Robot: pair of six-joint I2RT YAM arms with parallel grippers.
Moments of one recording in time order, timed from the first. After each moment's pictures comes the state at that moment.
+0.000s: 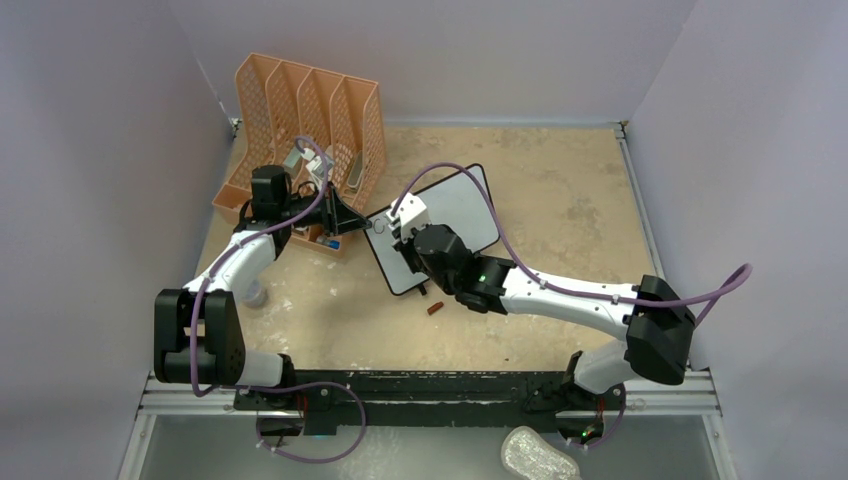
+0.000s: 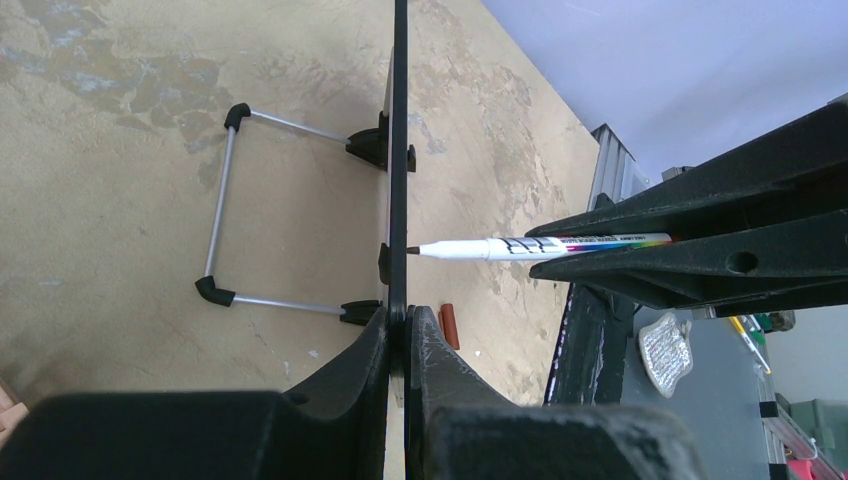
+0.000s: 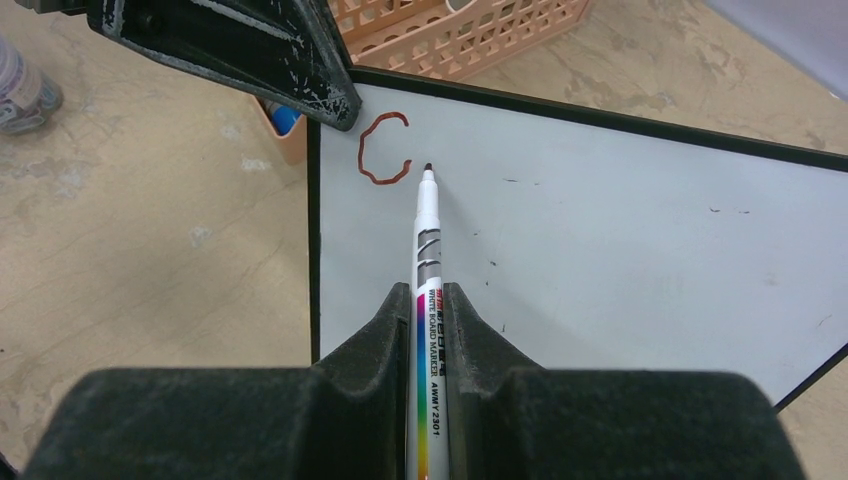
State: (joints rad) left arm -0.03 1.39 0.84 0.07 1.15 -0.20; right arm 1.09 1.46 1.03 0.03 0.43 0.05
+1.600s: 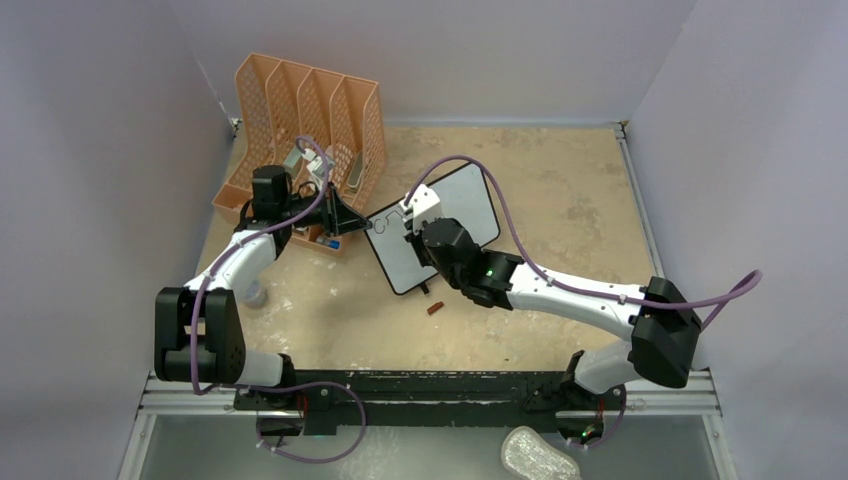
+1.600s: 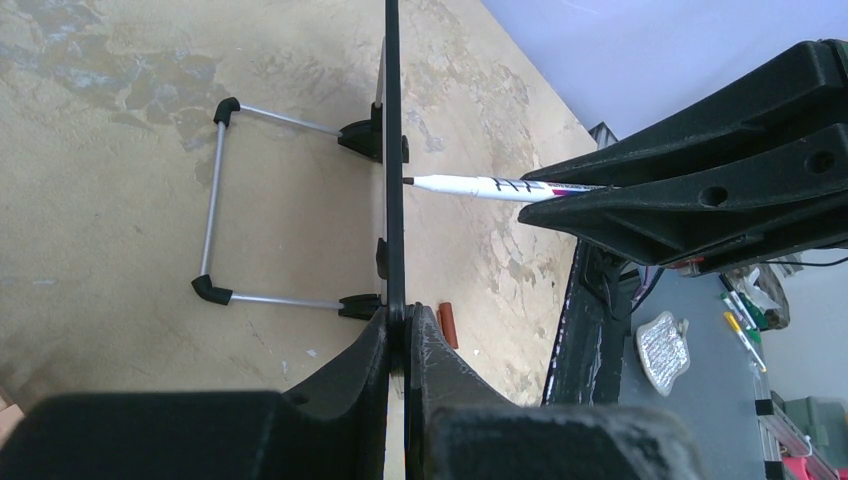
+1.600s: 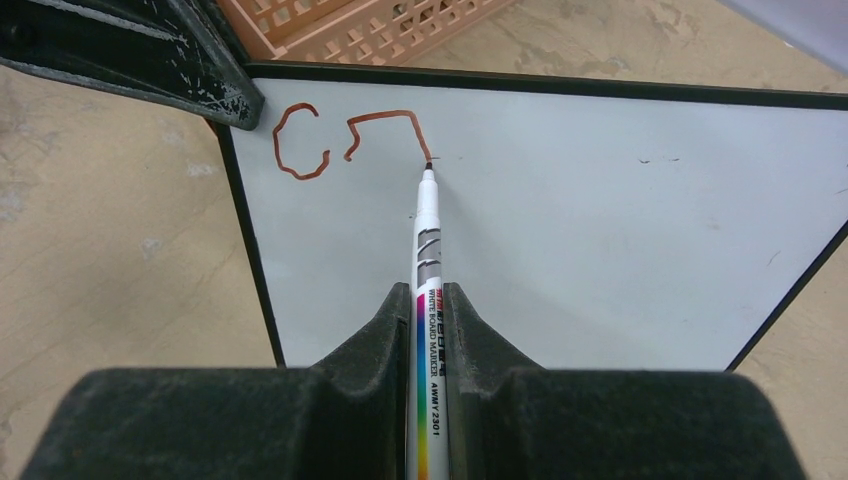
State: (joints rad) left arm -0.03 1.40 0.84 0.07 1.16 -0.20; right arm 1.04 1.43 1.02 -0.01 0.47 0.10
